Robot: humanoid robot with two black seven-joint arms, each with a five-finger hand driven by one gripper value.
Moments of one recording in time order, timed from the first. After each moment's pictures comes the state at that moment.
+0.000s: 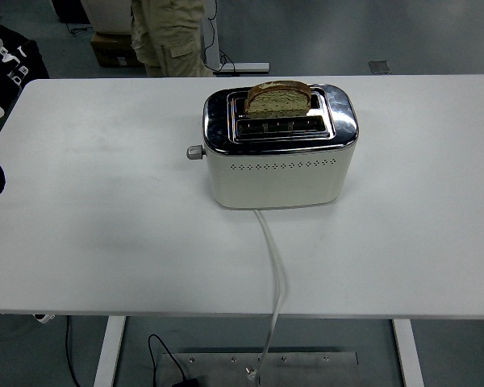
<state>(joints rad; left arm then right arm) -0.94 0.50 -0.55 -0.46 -0.26 -0.31 -0.24 0.01 0.00 0.29 0.08 -0.32 0.06 0.23</state>
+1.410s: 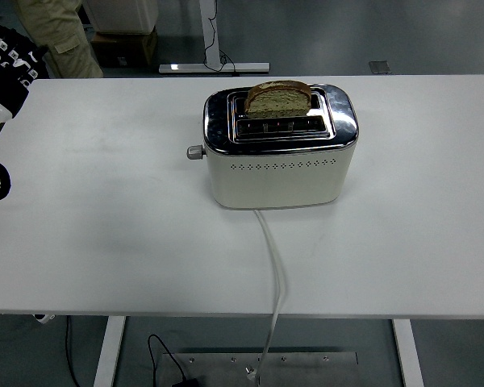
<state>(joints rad) -0.93 0.49 -0.55 -0.46 -0.22 -0.32 -0.24 0.01 0.00 0.29 0.08 -0.32 0.06 0.23</state>
